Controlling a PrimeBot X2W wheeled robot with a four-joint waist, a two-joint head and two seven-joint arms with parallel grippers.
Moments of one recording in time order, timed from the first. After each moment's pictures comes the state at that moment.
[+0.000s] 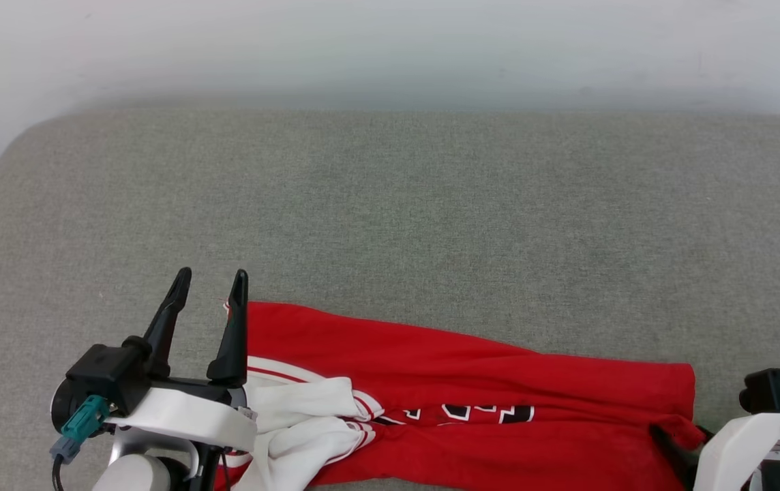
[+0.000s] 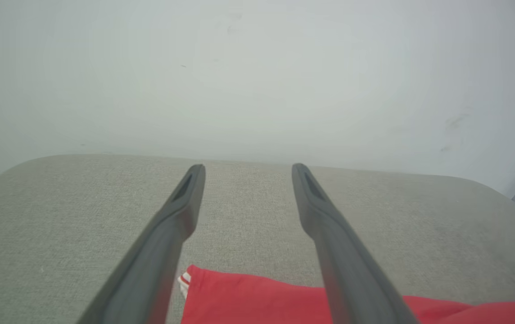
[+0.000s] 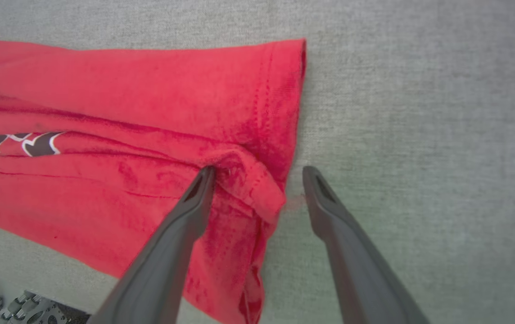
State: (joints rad) left arm -0.11 0.36 -0.31 -0.04 -0.53 0.13 -0.26; right arm 0.05 -0.21 -0.08 0.04 0.41 0.13 0.64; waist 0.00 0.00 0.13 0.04
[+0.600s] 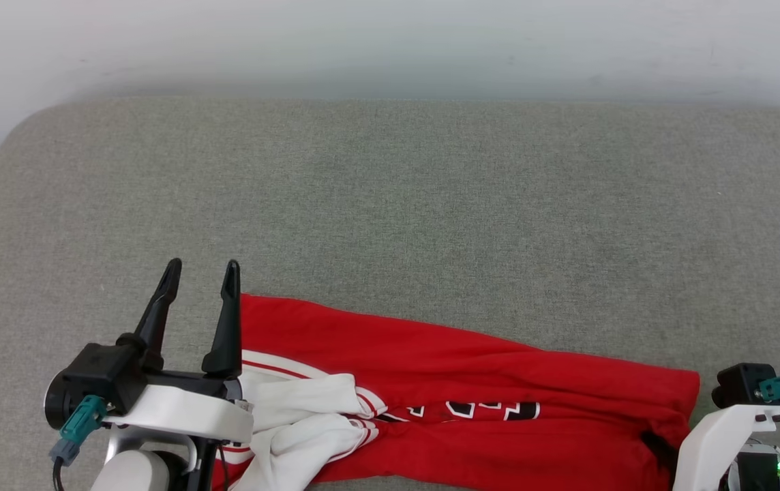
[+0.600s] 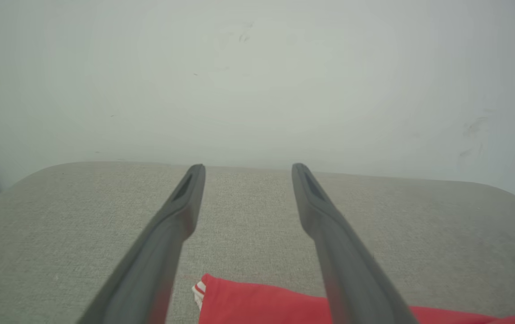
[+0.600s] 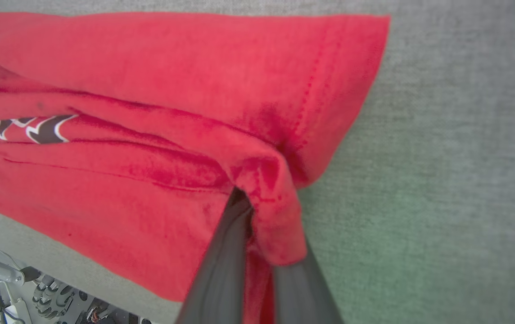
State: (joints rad) left arm -0.10 0.27 -0.20 -0.02 -0.41 0.05 -0.26; right arm 0.00 -0.21 -0.01 0.15 0.48 0.13 0.69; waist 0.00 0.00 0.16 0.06
